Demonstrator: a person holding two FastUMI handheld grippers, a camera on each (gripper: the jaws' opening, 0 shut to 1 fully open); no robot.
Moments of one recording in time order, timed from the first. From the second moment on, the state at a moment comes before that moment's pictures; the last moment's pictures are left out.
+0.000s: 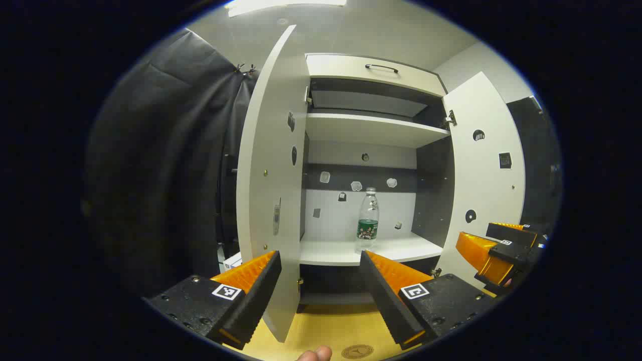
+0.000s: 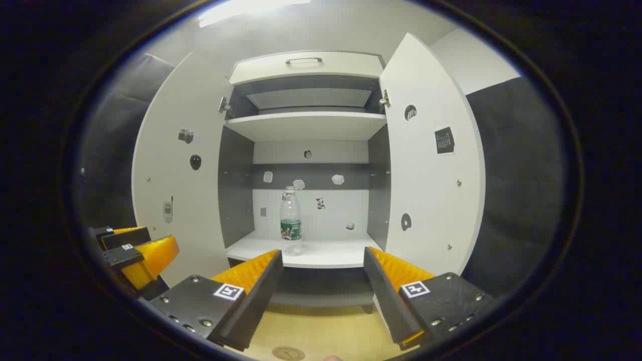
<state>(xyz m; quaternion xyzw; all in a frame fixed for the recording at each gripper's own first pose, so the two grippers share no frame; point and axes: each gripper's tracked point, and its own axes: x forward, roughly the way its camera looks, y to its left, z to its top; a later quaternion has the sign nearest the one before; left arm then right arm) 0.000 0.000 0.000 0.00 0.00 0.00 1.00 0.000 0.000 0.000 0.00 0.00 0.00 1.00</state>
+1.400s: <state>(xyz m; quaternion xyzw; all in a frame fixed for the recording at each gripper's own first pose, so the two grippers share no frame) 0.035 -0.021 -0.011 0.01 0.00 -0.01 1.00 0.010 -0.008 -0.011 0.00 0.01 0.00 1.00</state>
